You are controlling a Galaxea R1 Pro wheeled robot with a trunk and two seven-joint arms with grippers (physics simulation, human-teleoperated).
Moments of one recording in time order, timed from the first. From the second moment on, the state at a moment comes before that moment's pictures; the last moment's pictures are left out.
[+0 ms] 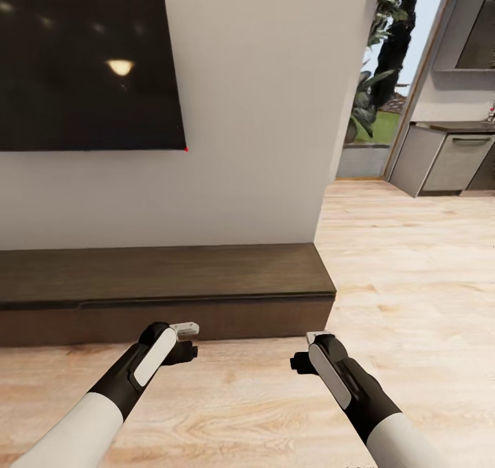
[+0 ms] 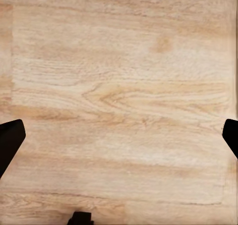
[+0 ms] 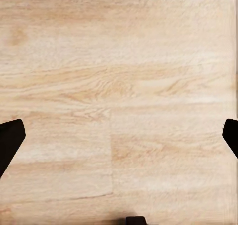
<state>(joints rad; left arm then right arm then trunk) -0.65 0.06 -0.36 -0.89 0.79 0.88 0.58 -0.57 -0.02 0.37 -0.98 -0.60 0.92 -0.52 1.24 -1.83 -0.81</state>
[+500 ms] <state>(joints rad) -0.65 0.06 -0.36 -0.89 0.79 0.88 0.58 -0.57 -0.02 0.38 -0.98 -0.60 0.91 -0.52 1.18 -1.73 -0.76</state>
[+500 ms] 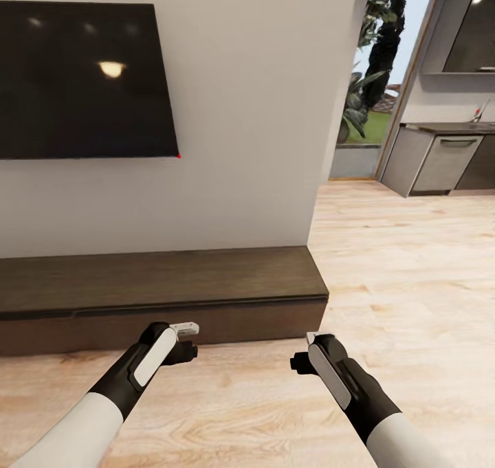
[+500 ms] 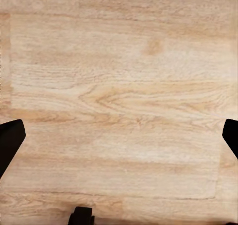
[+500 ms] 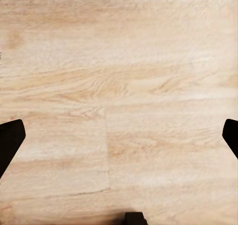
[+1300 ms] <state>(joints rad) -0.65 0.06 -0.36 -0.89 0.79 0.88 0.58 -0.57 -0.02 0.38 -0.98 -0.58 0.91 -0.52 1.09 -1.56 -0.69</state>
